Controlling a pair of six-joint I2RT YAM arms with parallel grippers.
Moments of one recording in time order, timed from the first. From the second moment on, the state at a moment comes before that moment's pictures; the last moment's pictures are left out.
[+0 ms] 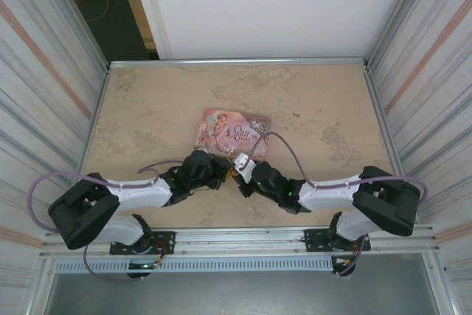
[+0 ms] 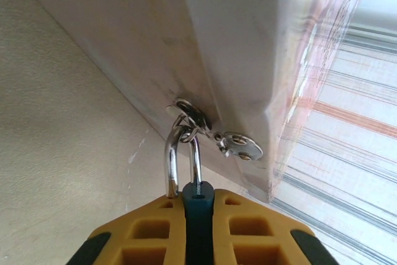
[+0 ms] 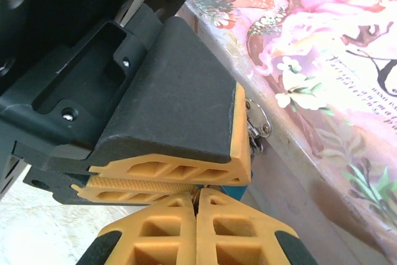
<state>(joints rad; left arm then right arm) -0.86 1.35 0.41 0.39 0.06 -1.69 1.09 1.41 0.44 0.49 0.21 0.08</state>
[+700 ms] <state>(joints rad) -0.84 1.22 0.42 0.20 0.07 -1.58 1.01 1.40 0.37 0.56 0.19 0.21</state>
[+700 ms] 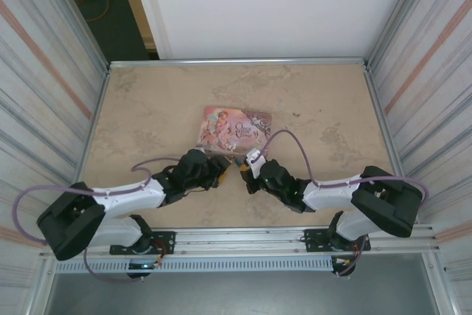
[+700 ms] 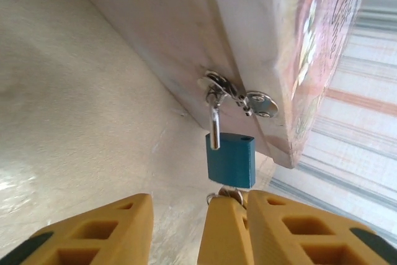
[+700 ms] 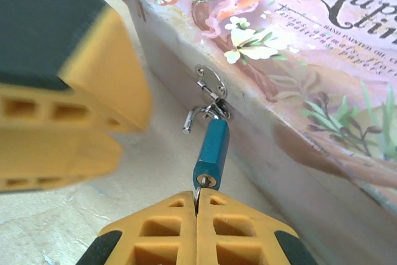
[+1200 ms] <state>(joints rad) -0.81 0.85 0.56 -0.27 -0.14 -1.27 0.78 1.19 0.32 0.37 -0.08 0.48</state>
